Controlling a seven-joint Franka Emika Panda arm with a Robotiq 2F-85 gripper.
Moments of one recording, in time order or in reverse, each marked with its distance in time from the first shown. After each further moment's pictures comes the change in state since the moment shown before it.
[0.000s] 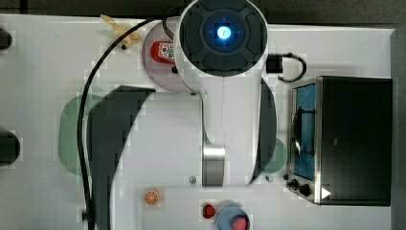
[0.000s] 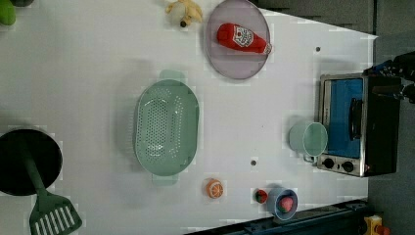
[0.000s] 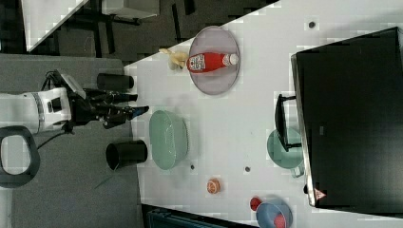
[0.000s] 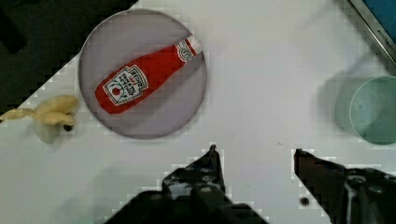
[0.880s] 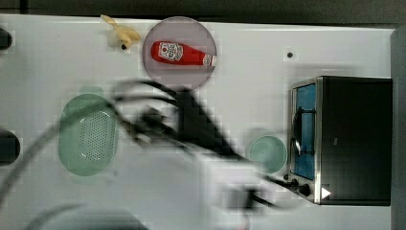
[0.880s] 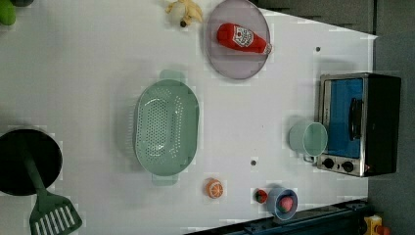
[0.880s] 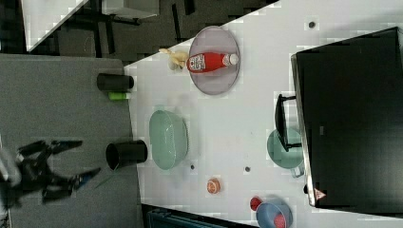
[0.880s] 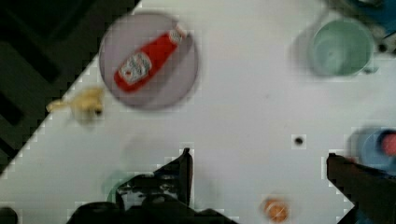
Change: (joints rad) arm -0.032 -0.351 0.123 -0.097 0.043 -0.124 0.233
